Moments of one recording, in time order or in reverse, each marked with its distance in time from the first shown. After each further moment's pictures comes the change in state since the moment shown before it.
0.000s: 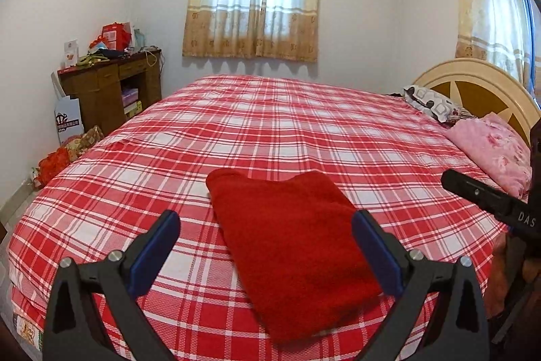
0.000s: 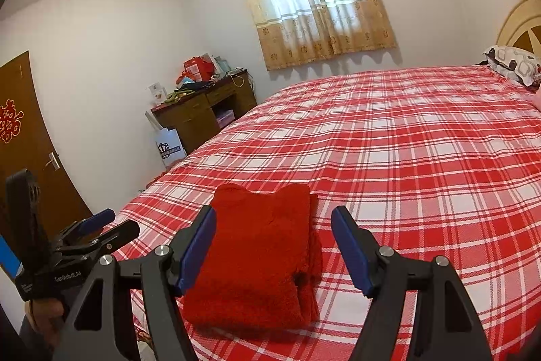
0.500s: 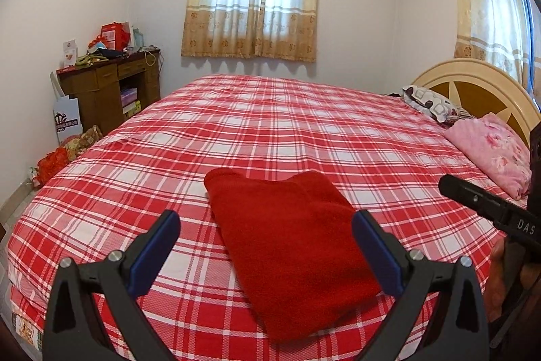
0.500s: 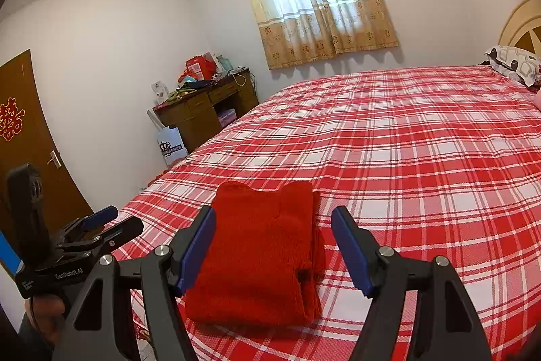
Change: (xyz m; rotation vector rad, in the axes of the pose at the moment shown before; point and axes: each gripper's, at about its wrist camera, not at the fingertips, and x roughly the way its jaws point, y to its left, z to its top) left arm -0.001 -0.003 -0.002 0.001 -0.003 -0.006; right arm -0.001 0.003 -0.002 -0.001 0.003 0.004
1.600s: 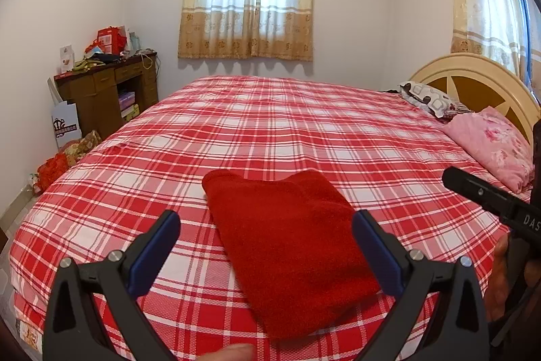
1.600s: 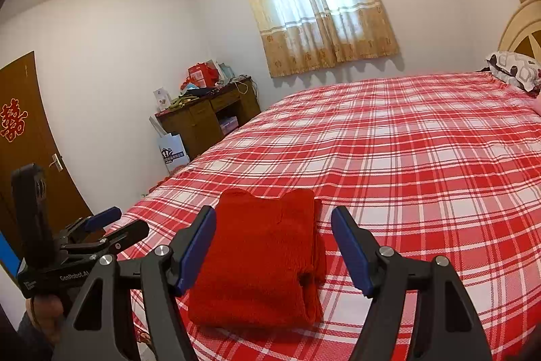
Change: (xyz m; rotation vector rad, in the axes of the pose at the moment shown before) left arm -0.003 -0.005 0.001 0.029 -0.006 0.003; right arm -0.007 0.004 -0.001 -0.012 -0.040 0.006
